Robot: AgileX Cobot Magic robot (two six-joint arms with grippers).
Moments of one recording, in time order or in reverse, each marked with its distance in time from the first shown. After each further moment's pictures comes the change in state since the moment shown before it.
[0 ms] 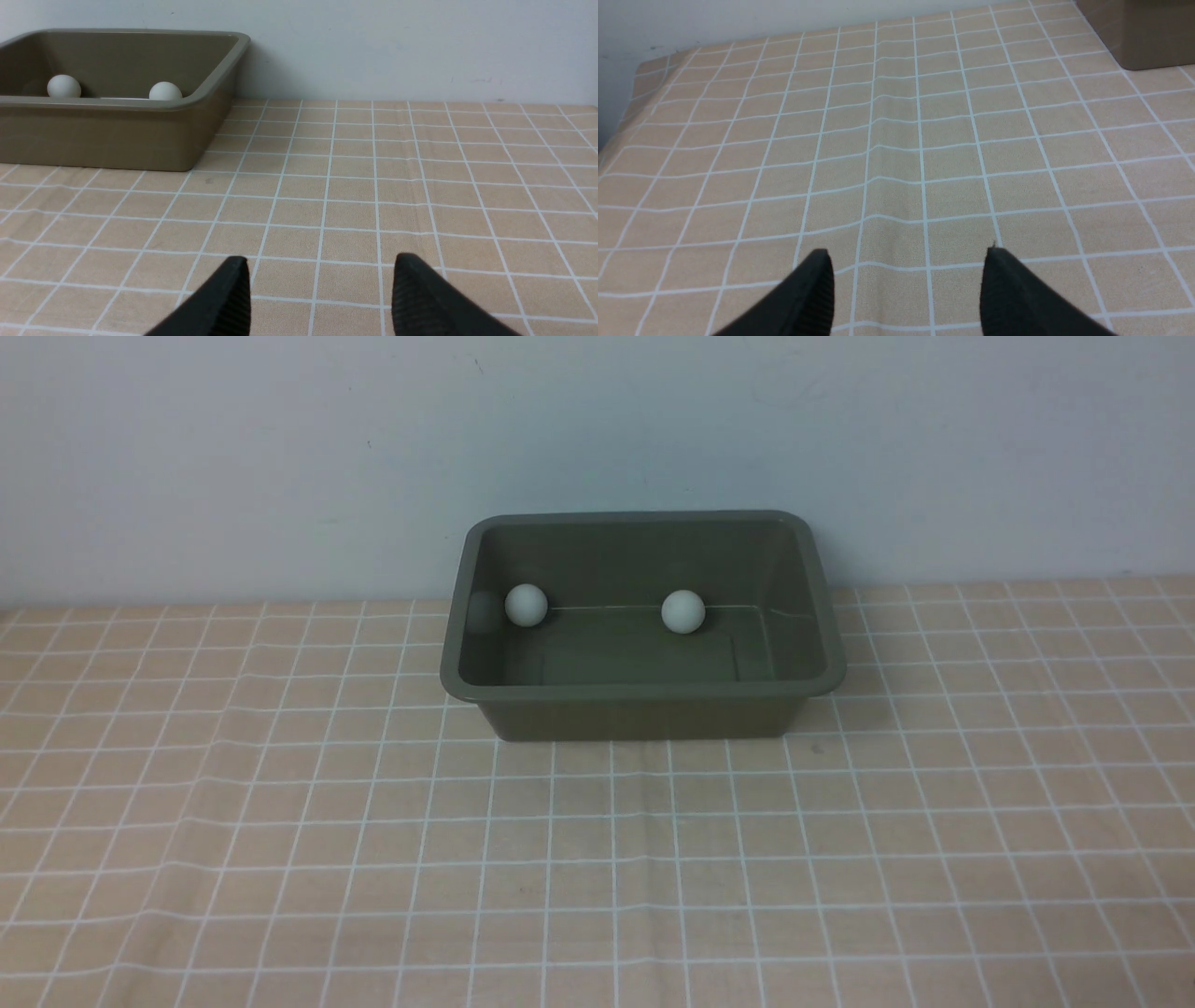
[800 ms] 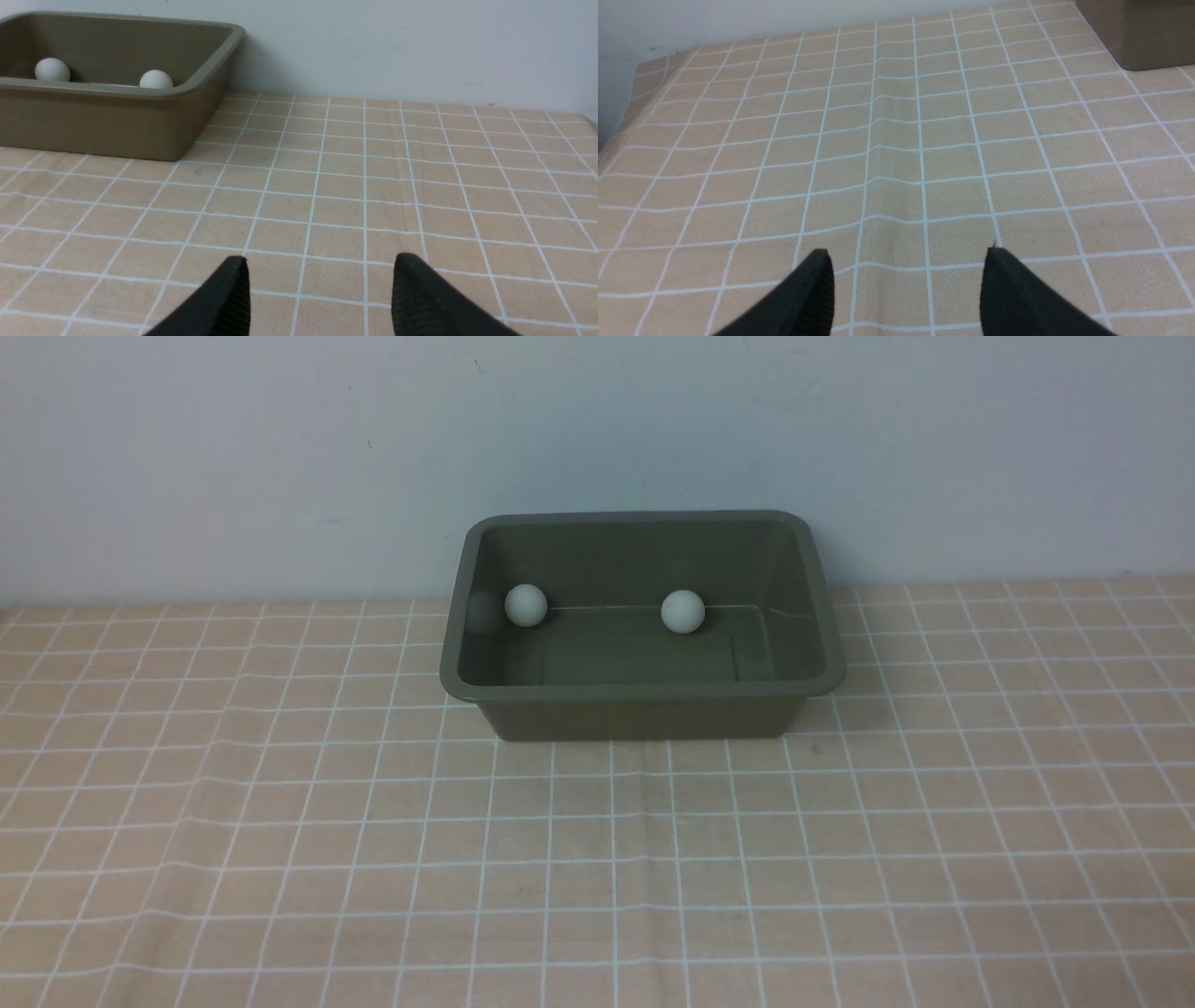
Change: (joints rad) right arm 0.000 0.000 -0.002 -0.049 0.014 -0.017; left arm 0.000 0.000 0.000 0.000 -0.001 0.000
